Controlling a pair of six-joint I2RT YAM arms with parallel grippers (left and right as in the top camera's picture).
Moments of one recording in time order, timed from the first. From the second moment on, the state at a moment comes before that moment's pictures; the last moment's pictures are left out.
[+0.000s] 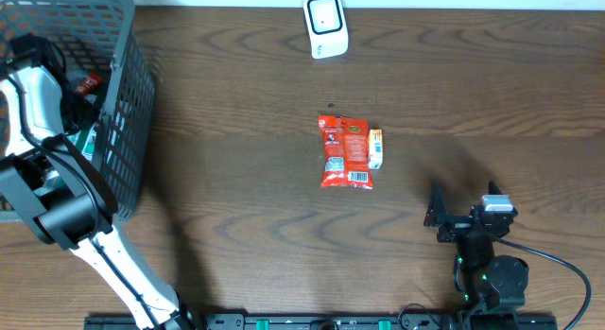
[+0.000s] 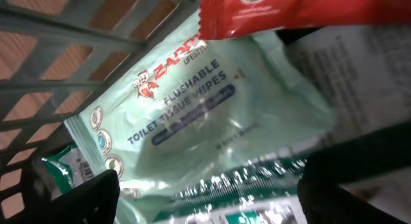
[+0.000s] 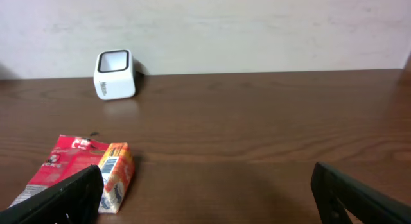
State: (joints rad) left arm 0.49 2.25 1.89 -1.09 -0.34 -0.33; right arm 0.04 0.02 0.01 -0.07 0.01 0.06
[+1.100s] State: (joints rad) left arm 0.49 2.24 1.79 -0.91 -0.45 -0.22; right arm 0.04 0.02 0.01 -0.07 0.01 0.06
